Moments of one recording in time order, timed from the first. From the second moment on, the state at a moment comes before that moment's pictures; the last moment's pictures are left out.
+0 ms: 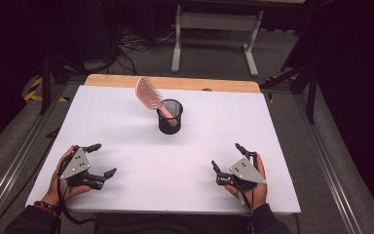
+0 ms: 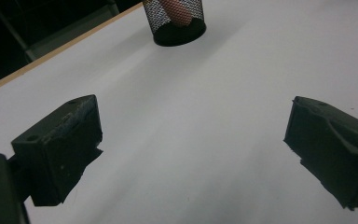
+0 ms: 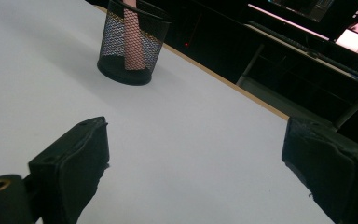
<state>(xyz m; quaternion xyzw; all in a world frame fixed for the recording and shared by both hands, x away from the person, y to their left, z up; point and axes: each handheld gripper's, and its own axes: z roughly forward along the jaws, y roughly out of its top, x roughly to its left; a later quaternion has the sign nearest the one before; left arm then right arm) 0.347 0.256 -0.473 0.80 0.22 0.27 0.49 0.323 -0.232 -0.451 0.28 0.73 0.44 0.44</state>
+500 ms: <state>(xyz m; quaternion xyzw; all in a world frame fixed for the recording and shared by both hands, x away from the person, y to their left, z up) 0.346 0.257 -0.473 0.80 0.22 0.27 0.49 0.323 -0.230 -0.449 0.28 0.73 0.44 0.44</state>
